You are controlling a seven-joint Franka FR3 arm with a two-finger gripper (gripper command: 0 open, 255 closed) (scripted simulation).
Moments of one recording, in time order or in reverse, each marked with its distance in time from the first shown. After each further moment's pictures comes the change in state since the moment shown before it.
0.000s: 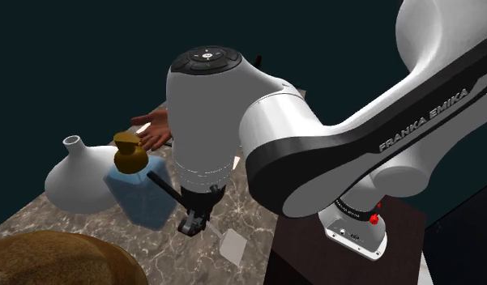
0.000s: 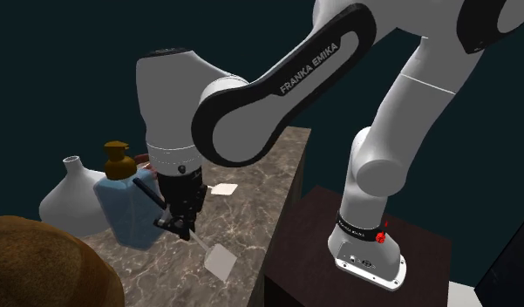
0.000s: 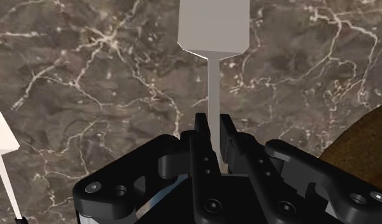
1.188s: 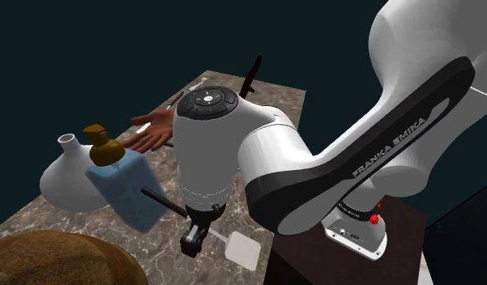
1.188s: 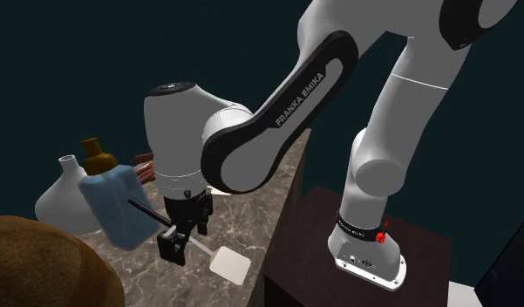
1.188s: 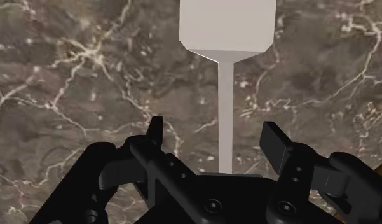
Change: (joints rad) arm -0.018 0.087 0.039 -0.057 -0.045 0.120 0.041
